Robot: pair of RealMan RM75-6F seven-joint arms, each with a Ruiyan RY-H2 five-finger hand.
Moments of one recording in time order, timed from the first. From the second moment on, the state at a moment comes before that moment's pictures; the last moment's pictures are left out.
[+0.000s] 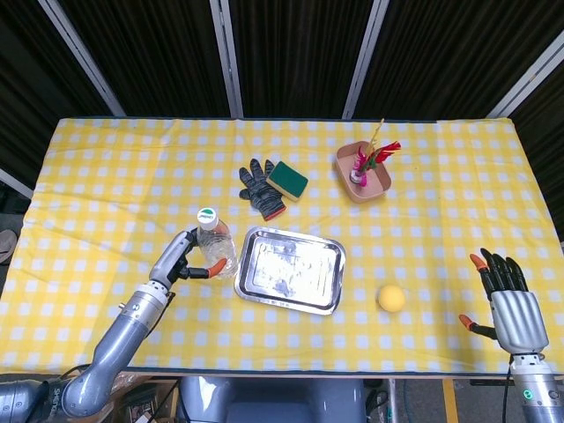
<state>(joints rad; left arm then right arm) -0.60 -1.37 -0.36 -2.04 0.74 0.99 -0.18 0.10 -1.20 0.05 -1.51 -1.52 1.47 0.02</state>
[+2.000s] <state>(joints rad) -0.56 -1.28 -0.35 -2.06 0.94 0.94 -0.39 0.10 -1.20 0.05 -1.51 -1.51 1.45 0.03</state>
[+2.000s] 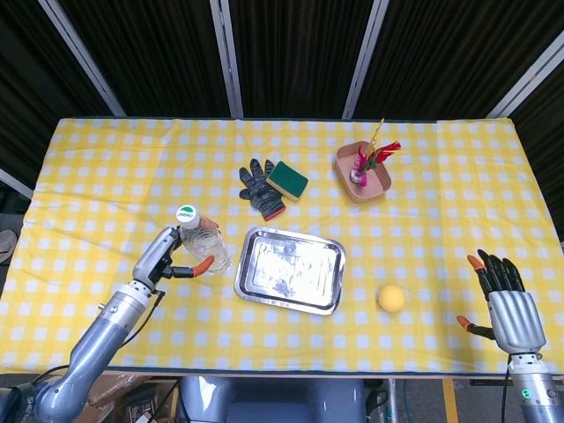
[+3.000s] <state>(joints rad) -0.44 -1.21 -0.22 -2.02 1.13 1.05 -0.51 0.10 -1.19 0.04 -1.53 -1.53 1.46 0.02</state>
